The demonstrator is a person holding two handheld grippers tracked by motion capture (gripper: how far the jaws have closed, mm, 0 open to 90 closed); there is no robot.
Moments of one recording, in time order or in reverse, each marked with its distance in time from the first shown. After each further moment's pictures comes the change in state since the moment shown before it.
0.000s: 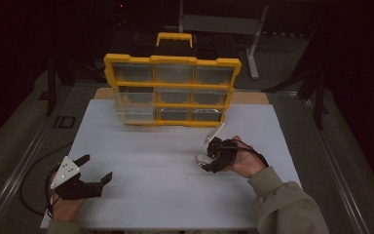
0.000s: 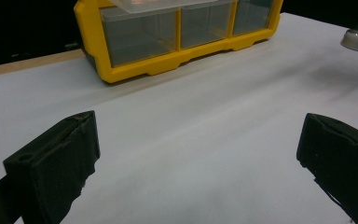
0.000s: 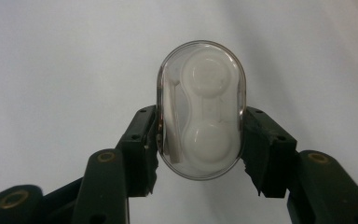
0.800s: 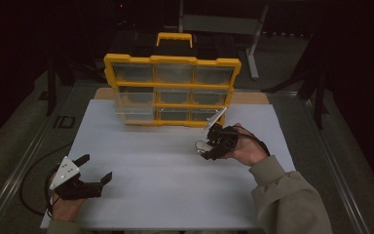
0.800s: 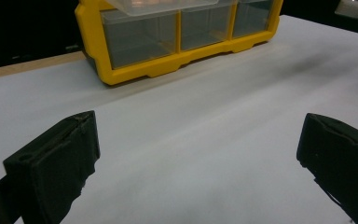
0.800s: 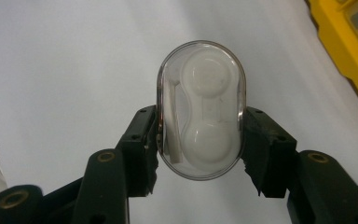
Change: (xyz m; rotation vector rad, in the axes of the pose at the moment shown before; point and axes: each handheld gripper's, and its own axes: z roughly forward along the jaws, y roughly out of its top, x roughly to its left) left arm 0.000 0.000 0.000 -0.008 0.000 0.000; right arm -0.016 0.023 -0.028 -0.029 -0.007 0.026
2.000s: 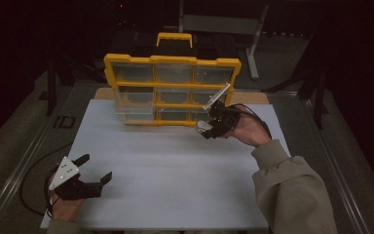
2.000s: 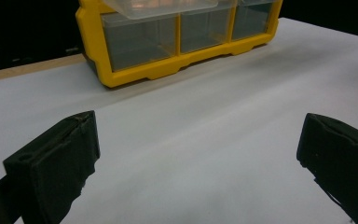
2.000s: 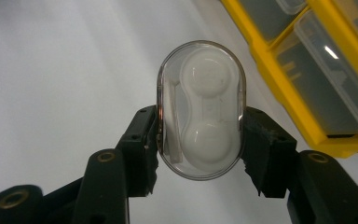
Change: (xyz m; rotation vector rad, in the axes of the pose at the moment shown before) left arm 0.000 0.000 -0.001 -0.009 0.000 0.002; right arm -0.035 0.033 -0.032 -0.040 -0.041 0.042
